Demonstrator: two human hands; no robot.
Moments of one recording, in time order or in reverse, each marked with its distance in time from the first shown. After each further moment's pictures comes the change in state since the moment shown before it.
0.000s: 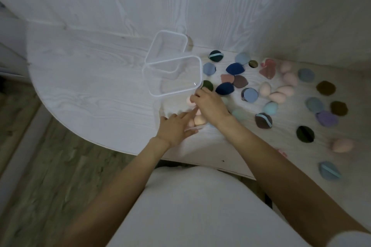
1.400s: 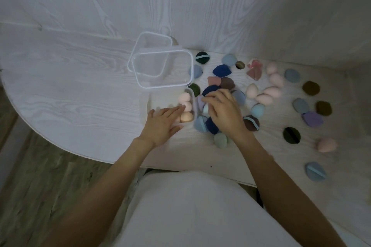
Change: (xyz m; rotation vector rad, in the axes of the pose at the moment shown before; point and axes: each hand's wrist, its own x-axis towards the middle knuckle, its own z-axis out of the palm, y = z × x) left_hand 0.023 -0.014 -0.004 0.038 0.117 0.128; right_hand -0.055 0.051 0.003 0.243 0.361 0.190
